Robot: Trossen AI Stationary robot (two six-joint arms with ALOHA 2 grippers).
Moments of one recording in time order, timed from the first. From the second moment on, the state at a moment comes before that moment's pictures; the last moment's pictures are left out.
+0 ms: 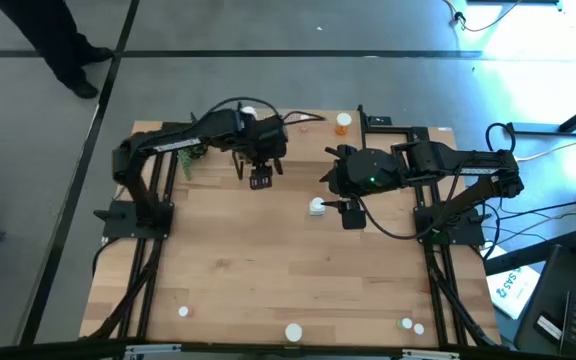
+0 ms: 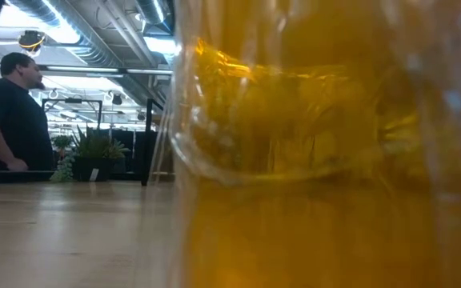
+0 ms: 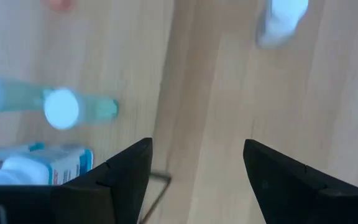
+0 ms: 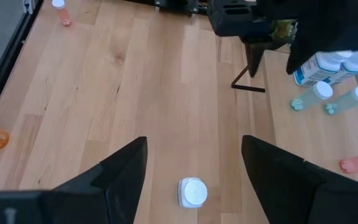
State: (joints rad) left arm 0.26 1.73 1.80 -1.24 -0.14 0.10; right arm 0.13 1.49 1.74 -1.03 0.16 -0.06
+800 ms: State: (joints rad) left arm 0.29 1.48 1.24 -0.58 -0.20 0.13; right arm 0.13 1.49 1.74 -1.01 0.16 -0.06
